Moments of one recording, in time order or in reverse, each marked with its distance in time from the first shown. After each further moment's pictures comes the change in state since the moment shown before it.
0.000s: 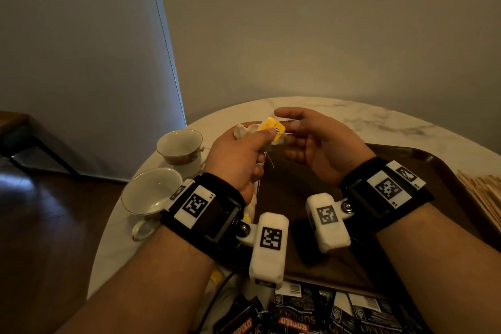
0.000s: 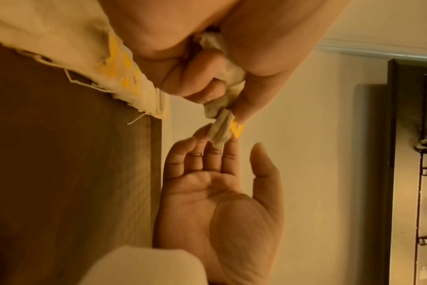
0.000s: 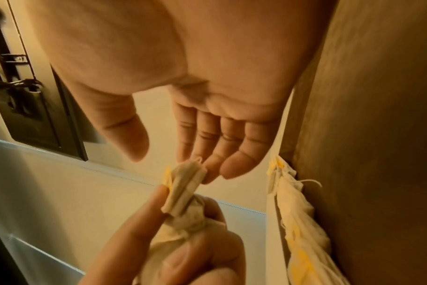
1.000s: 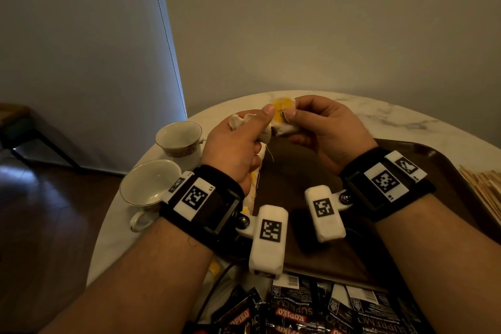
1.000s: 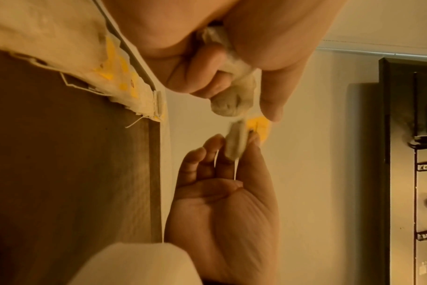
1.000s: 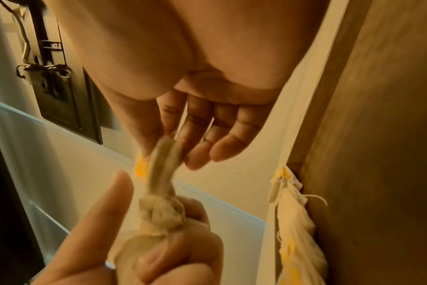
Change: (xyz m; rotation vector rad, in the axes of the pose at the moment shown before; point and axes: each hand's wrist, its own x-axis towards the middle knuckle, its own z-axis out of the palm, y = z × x) left_hand 0.002 -0.001 -0.002 -0.015 -0.001 0.082; right_hand 0.000 -0.003 0.004 -0.088 0.124 -0.137
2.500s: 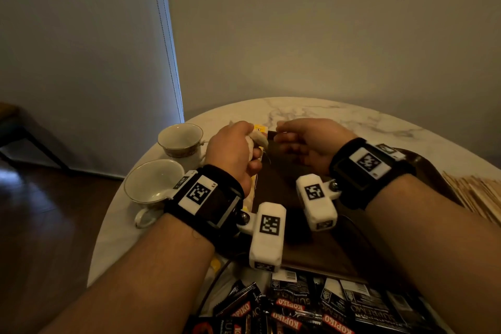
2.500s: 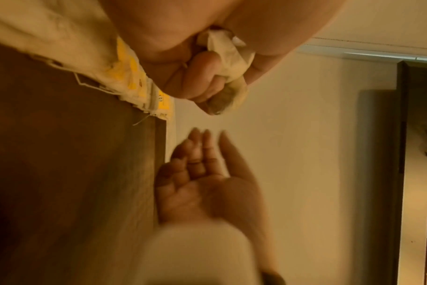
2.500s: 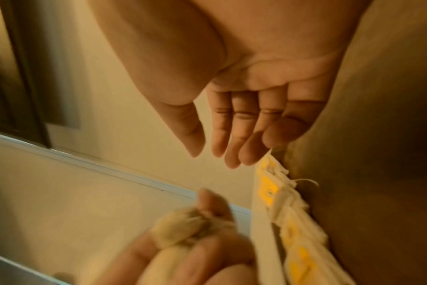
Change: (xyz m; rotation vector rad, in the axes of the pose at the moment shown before) left_hand 0.001 0.005 0.004 -0.160 0.126 -0.208; right_hand 0.013 -0.003 0.011 -0.178 0.137 0.487
